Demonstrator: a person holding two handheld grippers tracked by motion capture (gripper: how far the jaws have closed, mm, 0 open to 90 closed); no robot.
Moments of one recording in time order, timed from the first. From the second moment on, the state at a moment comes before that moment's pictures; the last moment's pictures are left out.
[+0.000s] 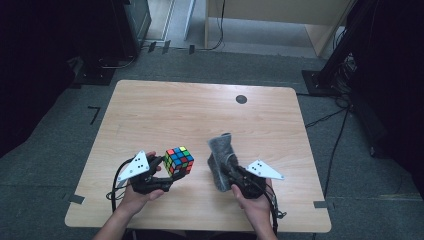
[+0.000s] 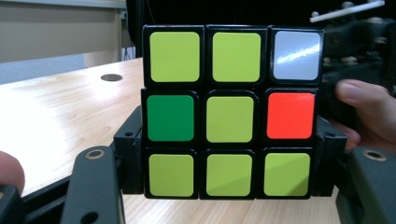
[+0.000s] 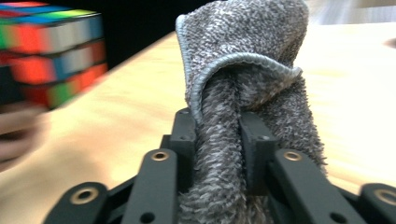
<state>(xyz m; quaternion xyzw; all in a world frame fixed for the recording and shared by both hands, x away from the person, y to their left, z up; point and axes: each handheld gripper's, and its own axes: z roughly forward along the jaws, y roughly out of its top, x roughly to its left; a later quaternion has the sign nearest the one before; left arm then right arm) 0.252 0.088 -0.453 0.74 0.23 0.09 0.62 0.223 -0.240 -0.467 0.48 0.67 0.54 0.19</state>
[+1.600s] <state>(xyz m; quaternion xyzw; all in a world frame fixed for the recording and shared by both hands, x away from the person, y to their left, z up) 0.218 0.028 -0.465 0.81 0.14 0.23 0.53 0.198 -0.158 -0.442 0.49 0.69 0.53 0.10</state>
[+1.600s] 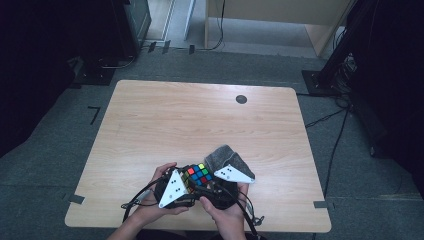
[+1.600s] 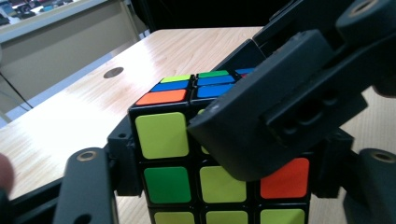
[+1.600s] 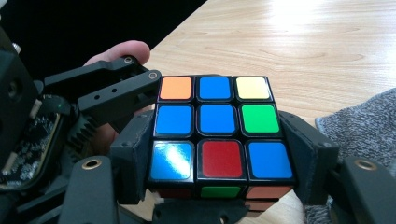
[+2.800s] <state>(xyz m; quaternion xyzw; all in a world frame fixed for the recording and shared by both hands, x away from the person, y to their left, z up) 0.251 0.054 -0.452 0.71 0.32 0.02 0.62 0.193 -0.137 -0.464 0.45 0.66 0.58 0.16</state>
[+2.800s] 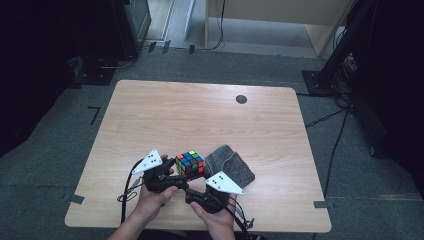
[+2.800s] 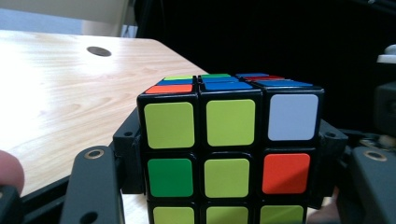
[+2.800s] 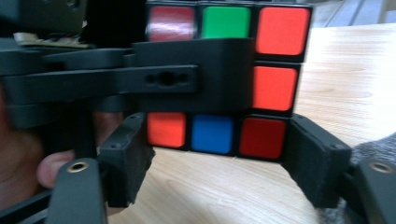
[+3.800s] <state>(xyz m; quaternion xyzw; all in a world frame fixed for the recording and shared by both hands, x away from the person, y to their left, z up) 0.254 0.078 -0.455 0.78 0.21 0.11 0.58 0.204 -0.197 -0.448 0.46 0.68 0.55 0.14</state>
